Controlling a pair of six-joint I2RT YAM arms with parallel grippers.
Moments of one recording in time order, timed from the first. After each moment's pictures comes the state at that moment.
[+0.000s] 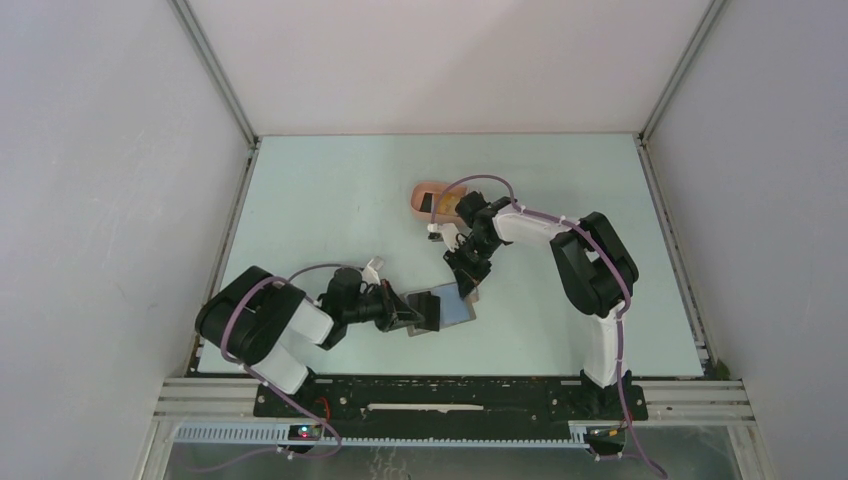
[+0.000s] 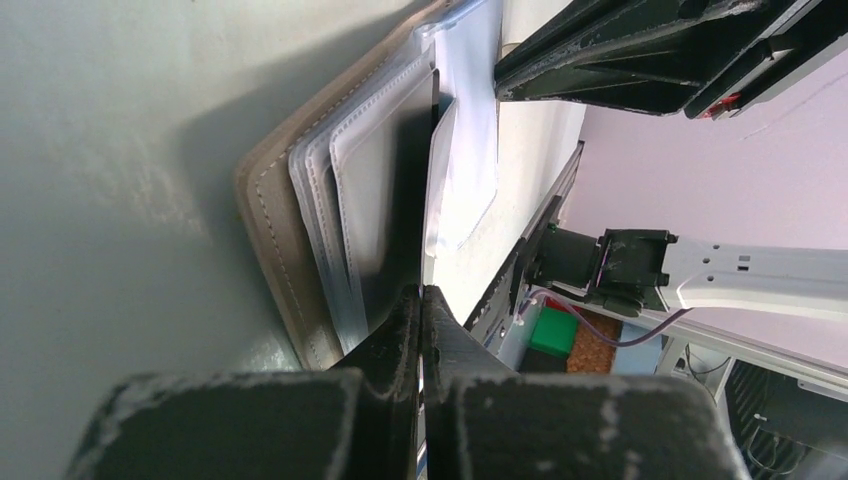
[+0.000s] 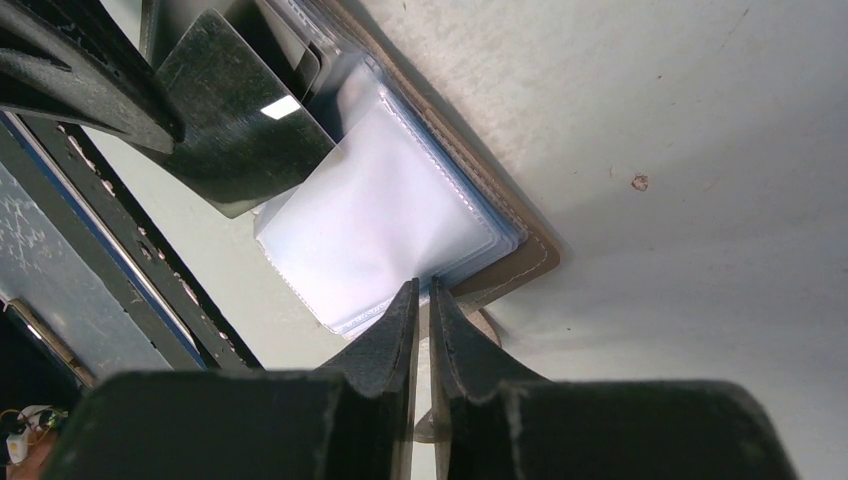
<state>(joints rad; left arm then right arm) -0.49 1.58 0.18 0.83 0.64 -1.10 0.61 2.01 1.37 -0.80 -0.56 -0.28</state>
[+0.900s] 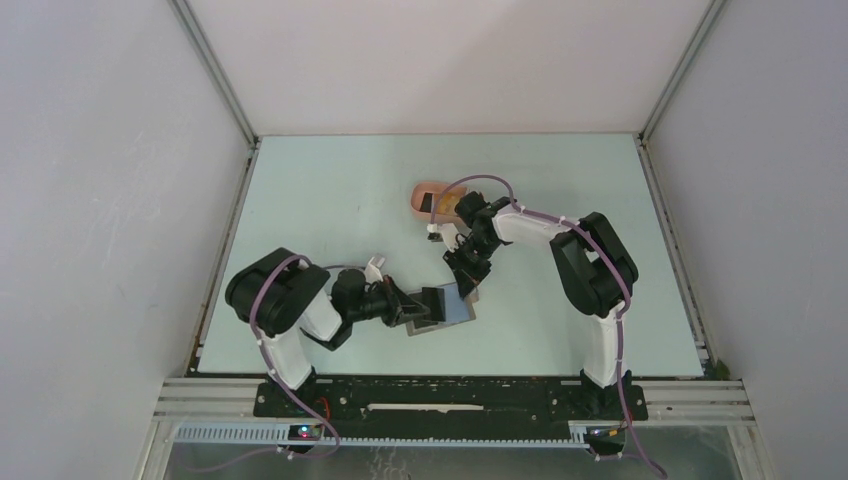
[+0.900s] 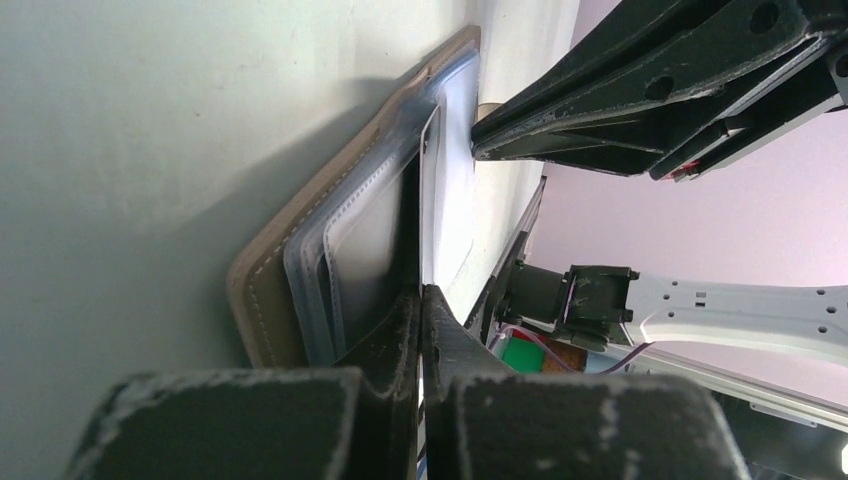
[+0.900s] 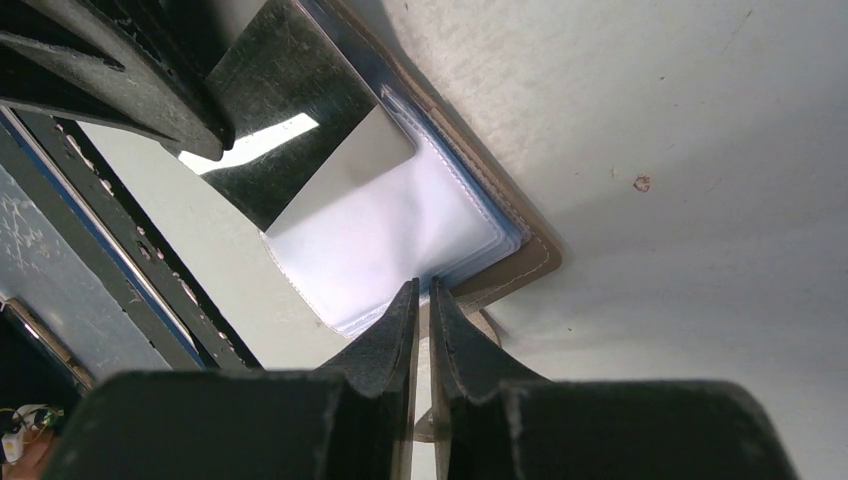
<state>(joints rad) -0.51 1.78 0.19 1.12 0.59 -1.23 0.61 2.01 1.37 -0.80 -0.56 -0.28</state>
